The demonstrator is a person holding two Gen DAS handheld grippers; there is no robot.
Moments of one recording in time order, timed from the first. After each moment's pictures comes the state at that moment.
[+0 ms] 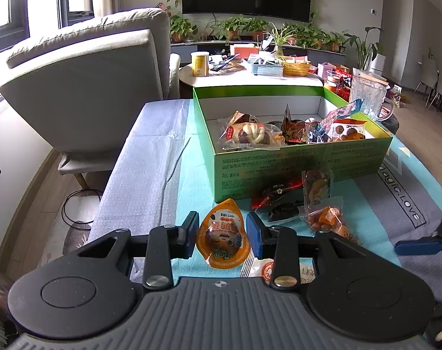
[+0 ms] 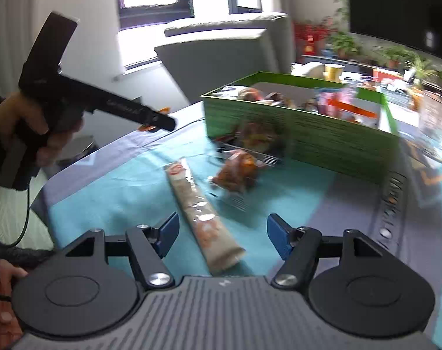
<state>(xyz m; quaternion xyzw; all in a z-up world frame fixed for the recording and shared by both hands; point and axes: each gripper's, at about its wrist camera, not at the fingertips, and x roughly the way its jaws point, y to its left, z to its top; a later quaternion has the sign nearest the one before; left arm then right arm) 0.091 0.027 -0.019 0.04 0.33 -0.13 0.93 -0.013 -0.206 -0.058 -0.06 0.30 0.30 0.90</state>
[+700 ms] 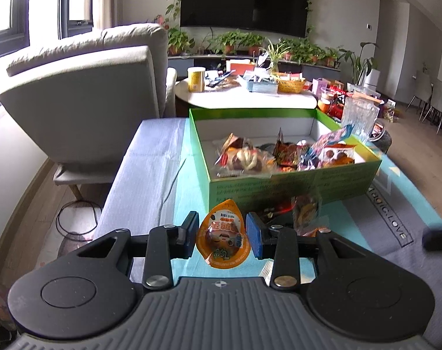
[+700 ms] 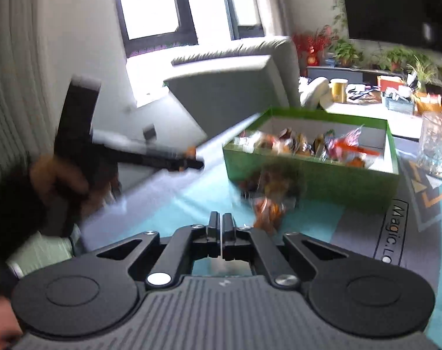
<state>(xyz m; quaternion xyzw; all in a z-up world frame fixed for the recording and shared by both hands) 0.088 0.029 0.001 0.02 0.30 -0.14 0.94 -0.024 -0.222 0.007 0.05 0.26 0.30 0.92</state>
